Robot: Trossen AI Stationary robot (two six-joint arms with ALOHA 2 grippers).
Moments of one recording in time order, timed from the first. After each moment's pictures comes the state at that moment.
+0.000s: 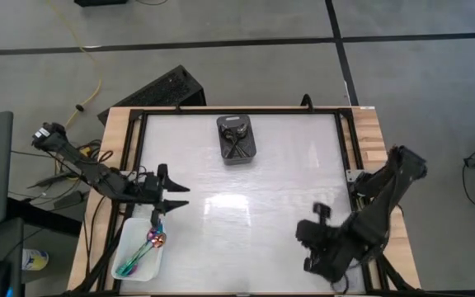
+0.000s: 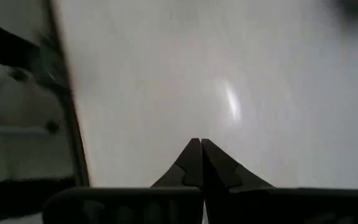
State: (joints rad) left arm -0.59 0.72 0.46 0.25 -0.61 -0.23; right arm 0.83 1.65 1.65 -1.31 0.42 1.08
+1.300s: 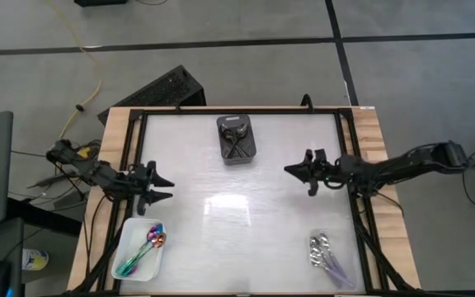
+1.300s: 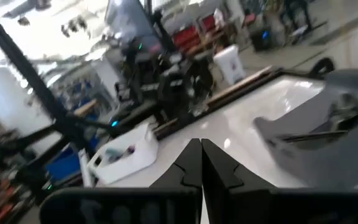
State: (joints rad) left arm -0.50 0.07 0.19 -0.21 -0.45 -0.41; right arm 0.02 0.87 0.11 0.83 0.13 0.49
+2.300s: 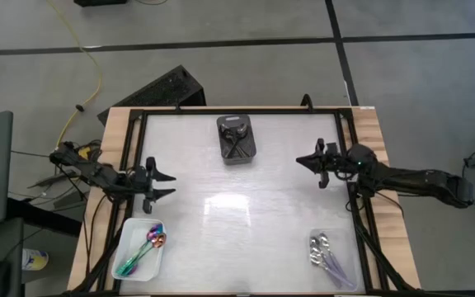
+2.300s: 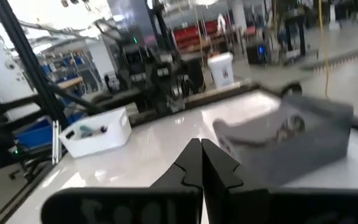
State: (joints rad) left arm -0.50 0.00 0.10 -0.12 -0.58 -0.12; right arm -0.38 0.46 0.01 0.50 -0.26 0.28
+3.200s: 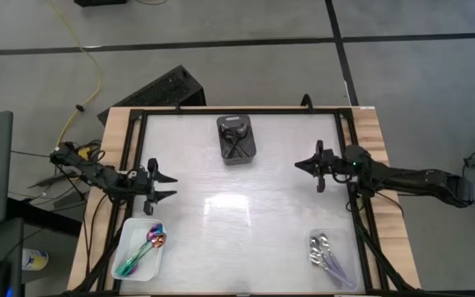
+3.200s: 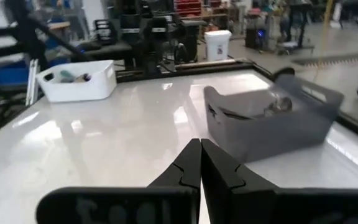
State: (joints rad) left arm -0.50 0.00 0.04 -0.01 -0.56 -0.07; right arm -0.37 0.46 0.01 0.37 -0.26 0.06
